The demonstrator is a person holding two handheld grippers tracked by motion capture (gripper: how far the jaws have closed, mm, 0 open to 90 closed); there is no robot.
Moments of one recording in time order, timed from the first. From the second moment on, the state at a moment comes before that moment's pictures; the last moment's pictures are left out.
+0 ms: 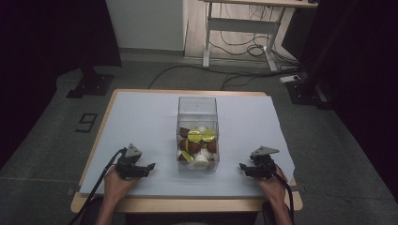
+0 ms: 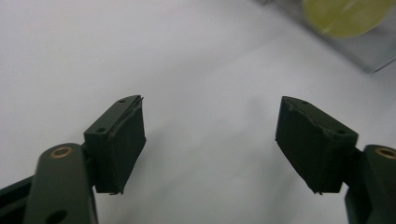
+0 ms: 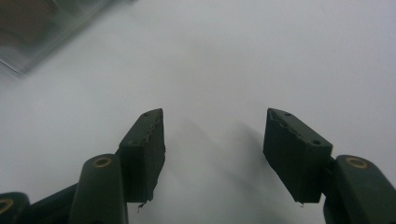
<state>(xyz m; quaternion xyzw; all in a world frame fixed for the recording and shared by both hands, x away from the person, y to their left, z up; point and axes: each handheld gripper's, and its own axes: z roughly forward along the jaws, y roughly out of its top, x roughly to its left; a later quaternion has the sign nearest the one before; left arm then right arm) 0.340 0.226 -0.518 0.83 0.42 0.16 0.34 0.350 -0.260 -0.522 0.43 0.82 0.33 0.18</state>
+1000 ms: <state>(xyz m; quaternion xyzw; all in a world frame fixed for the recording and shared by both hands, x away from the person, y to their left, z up) 0.343 0.229 -0.526 0.82 0.43 0.17 0.33 0.349 -0.268 -0.535 0.43 0.81 0.36 0.19</state>
